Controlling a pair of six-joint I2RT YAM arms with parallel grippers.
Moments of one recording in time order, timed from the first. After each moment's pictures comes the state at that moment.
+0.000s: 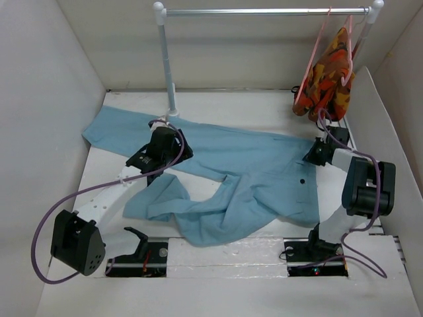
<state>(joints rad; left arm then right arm) -0.48 1.21 0.88 -0.37 -0.18 -0.73 -0.24 1.67 0.88 -0.12 -0.24 0.28</state>
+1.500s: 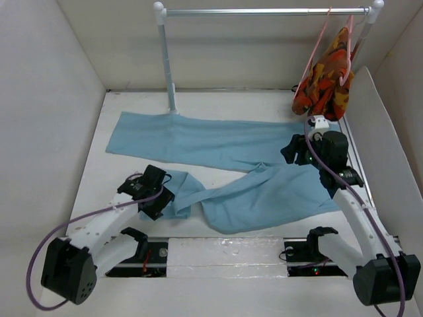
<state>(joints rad) -0.43 0.89 0.56 -0.85 -0.13 -1.30 0.09 0.94 0.75 -0.23 -0.27 0.17</state>
